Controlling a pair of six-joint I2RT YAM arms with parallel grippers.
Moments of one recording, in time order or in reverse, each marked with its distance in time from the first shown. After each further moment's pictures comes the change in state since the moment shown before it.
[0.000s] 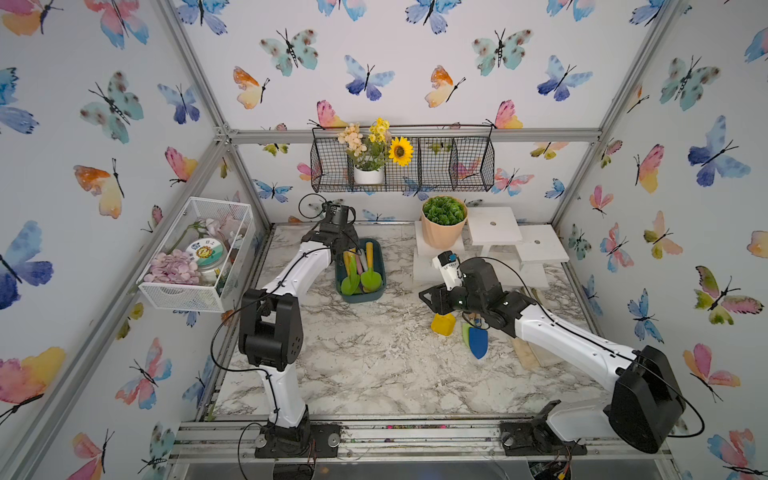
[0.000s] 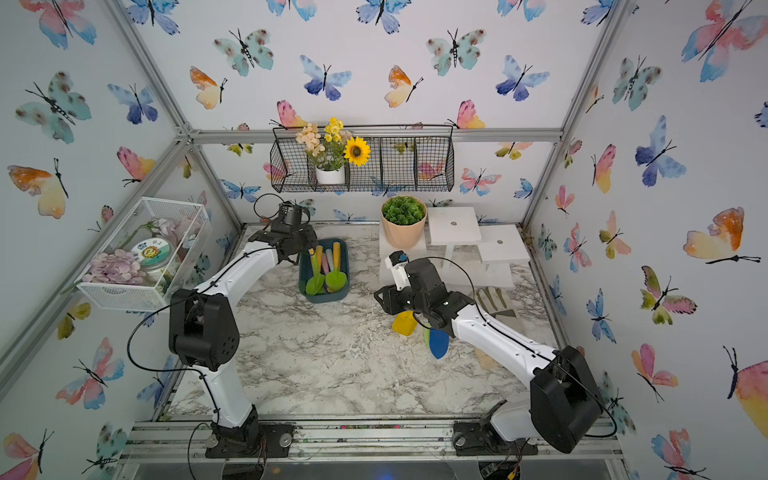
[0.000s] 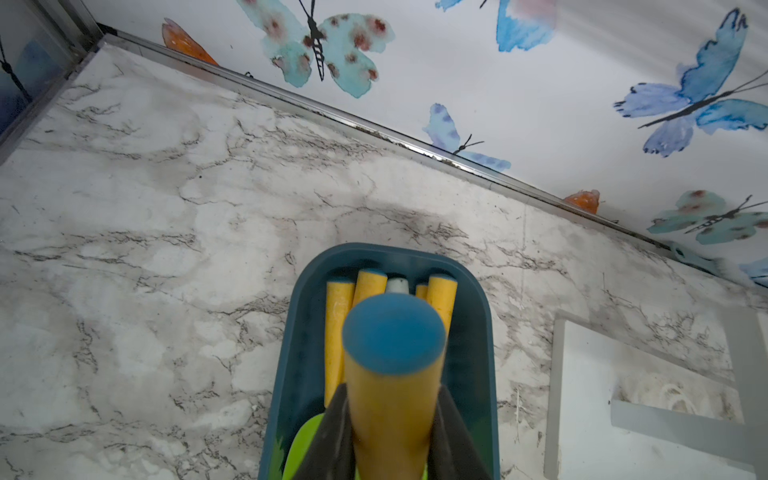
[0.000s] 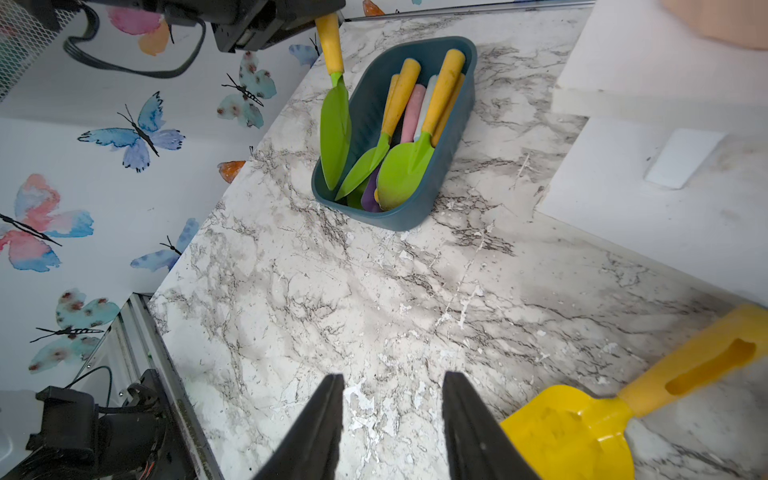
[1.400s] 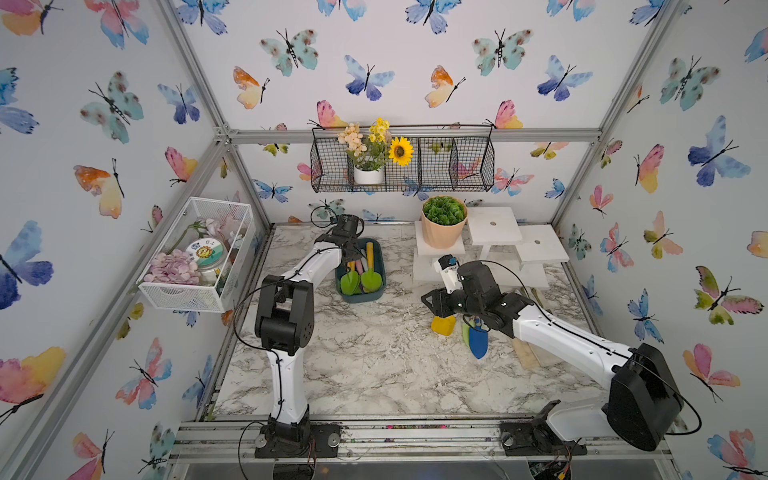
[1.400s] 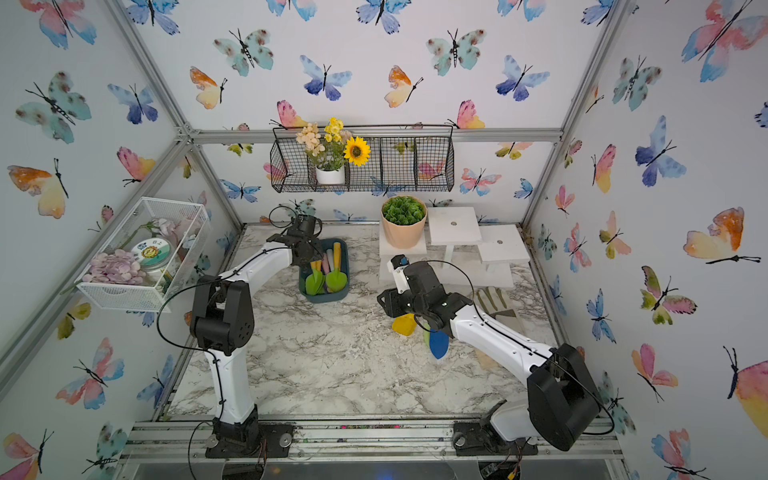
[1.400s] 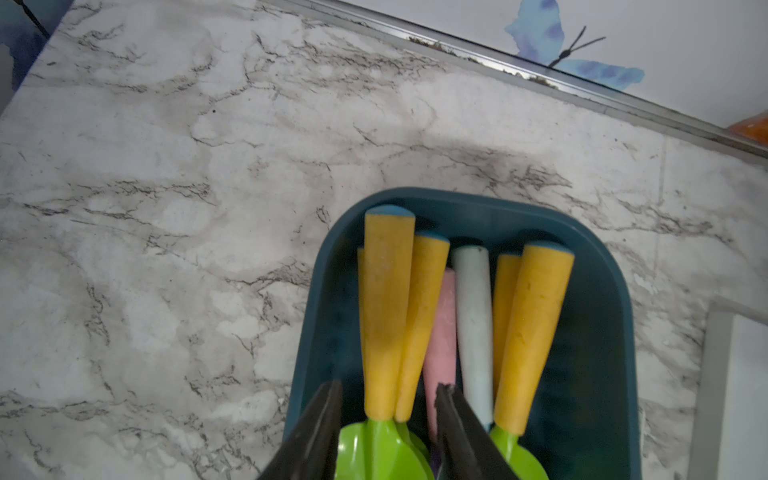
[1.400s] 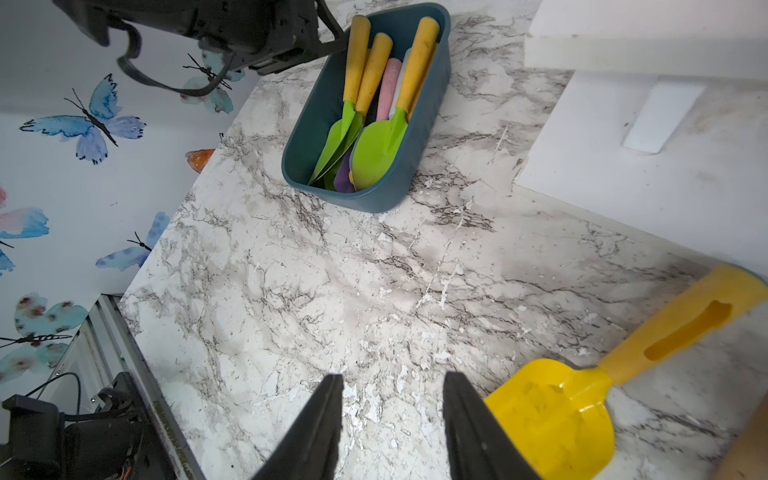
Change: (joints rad) left arm -0.033 0.106 -0.015 -0.063 -0.086 0.022; right arm 0.000 0.016 -0.011 -0.026 0.047 0.003
